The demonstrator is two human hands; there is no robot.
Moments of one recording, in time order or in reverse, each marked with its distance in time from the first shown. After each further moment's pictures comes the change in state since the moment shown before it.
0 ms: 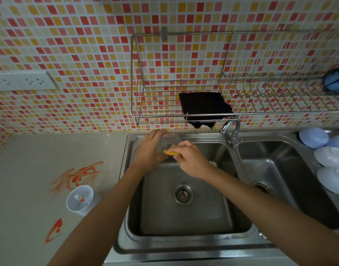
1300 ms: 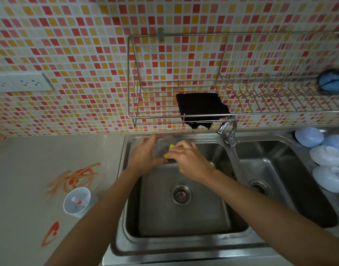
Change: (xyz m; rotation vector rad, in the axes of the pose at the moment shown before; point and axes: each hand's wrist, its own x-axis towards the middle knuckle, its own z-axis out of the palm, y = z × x) left_hand -0.010 0.002 -0.007 -0.073 -0.061 -0.082; right_hand -0.004 0.002 0.000 -0.280 0.070 -0.201
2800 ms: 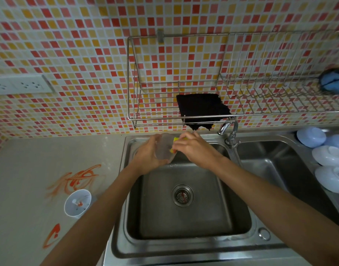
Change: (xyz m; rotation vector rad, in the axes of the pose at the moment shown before) left_hand 0.007 0.002 -0.002 -0.082 -0.131 -0.091; right_hand 0.019 0.028 -0.030 -0.063 -0.116 -0.099
